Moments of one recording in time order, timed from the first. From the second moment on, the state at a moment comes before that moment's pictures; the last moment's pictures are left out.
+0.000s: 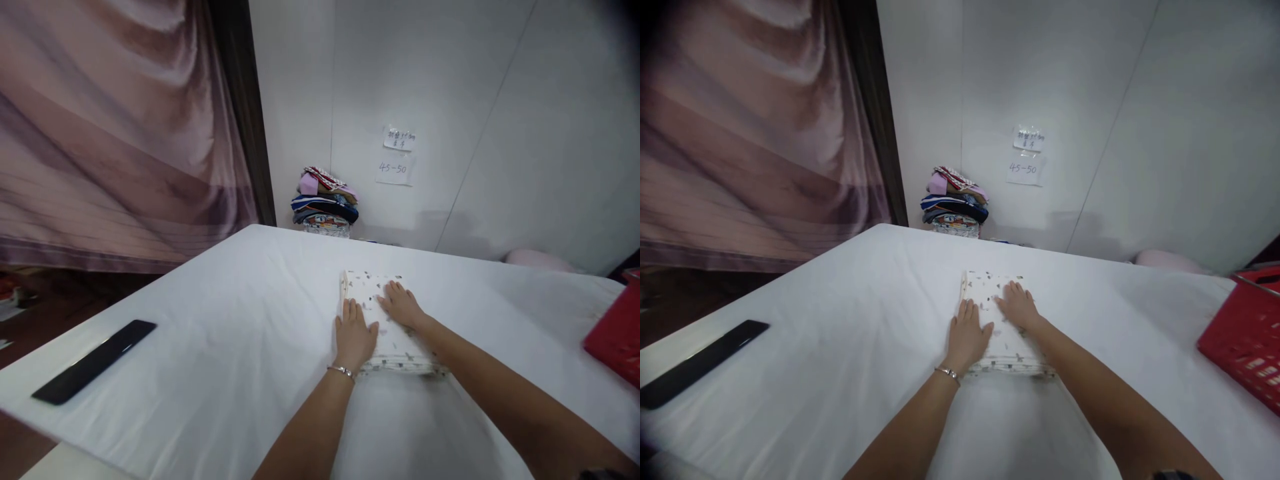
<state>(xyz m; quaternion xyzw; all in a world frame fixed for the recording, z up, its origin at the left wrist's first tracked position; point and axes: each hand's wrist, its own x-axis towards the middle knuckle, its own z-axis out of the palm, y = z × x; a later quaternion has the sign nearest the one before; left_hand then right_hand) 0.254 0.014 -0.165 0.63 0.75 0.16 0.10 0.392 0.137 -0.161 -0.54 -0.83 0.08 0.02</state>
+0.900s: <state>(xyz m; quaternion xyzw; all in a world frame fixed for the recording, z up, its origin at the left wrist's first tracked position) 0.255 0.016 -0.166 0.62 0.76 0.18 0.08 0.268 0.160 -0.157 -0.44 -0.88 0.16 -0.01</state>
